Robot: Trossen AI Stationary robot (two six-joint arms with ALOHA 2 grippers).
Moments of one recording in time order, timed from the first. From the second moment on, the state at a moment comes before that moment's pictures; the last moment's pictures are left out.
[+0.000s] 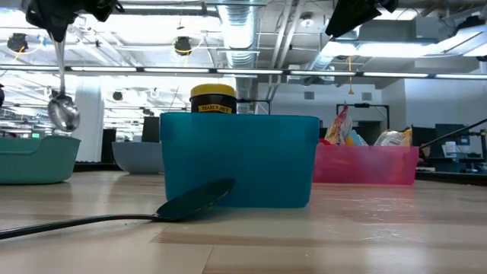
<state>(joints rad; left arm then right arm) 0.15 1.02 1.22 -1.56 0.13 -0.72 0.33 1.35 1.27 -1.02 0.93 0.70</state>
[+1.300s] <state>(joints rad) 0.07 1.24 1.21 -1.30 0.02 -0.58 0.33 1.35 1.27 -1.02 0.92 0.70</state>
